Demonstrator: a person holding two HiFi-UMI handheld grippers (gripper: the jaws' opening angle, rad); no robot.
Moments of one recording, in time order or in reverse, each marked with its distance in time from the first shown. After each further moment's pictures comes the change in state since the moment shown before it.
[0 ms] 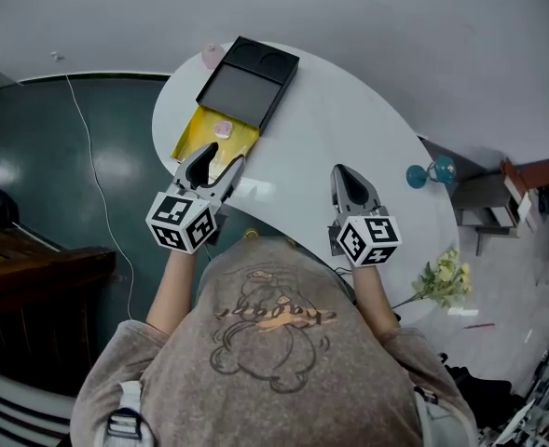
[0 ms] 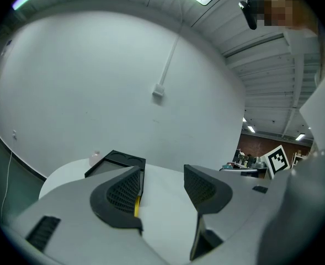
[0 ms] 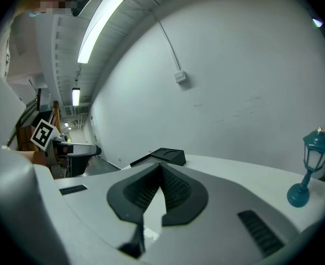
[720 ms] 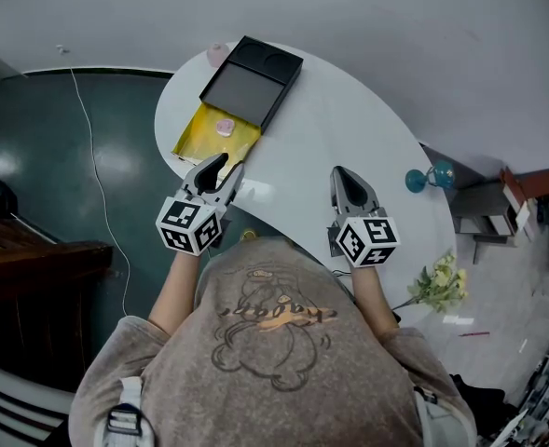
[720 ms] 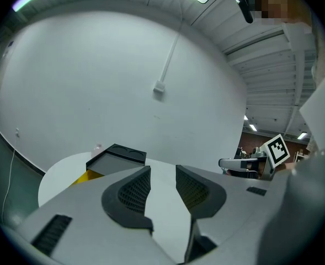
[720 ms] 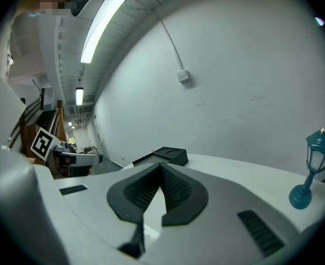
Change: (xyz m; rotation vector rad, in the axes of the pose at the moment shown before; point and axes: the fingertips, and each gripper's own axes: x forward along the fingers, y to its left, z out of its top) left arm -0.003 -0.003 -0.033 -0.007 0.015 0.019; right arm 0.000 0.001 -0.003 -0.010 0.010 0.032
